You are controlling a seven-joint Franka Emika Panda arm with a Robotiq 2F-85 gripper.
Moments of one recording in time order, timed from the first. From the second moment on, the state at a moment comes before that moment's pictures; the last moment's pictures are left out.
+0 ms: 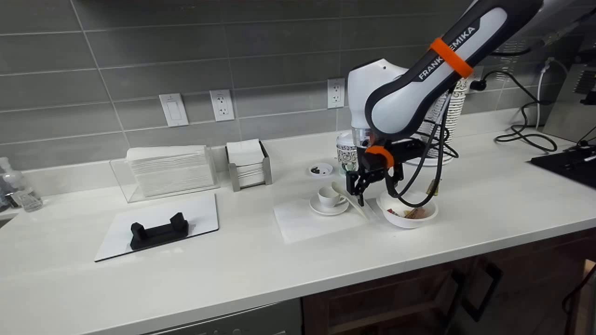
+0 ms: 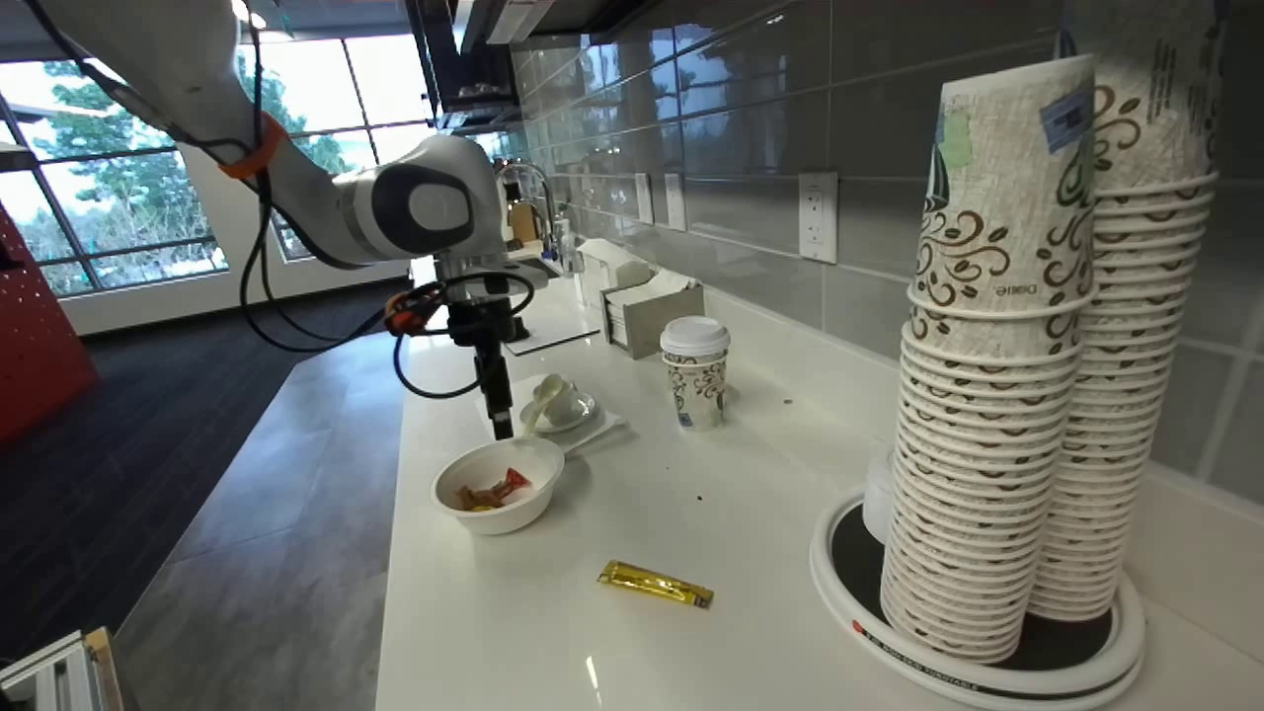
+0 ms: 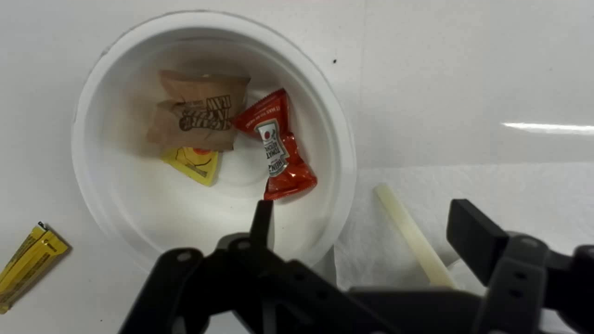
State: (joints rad) arm 0.05 0.22 0.03 -2.22 -0.16 2.31 0.69
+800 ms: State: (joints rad) arm 0.07 0.29 -0.01 -2.17 -0.16 2.32 0.72
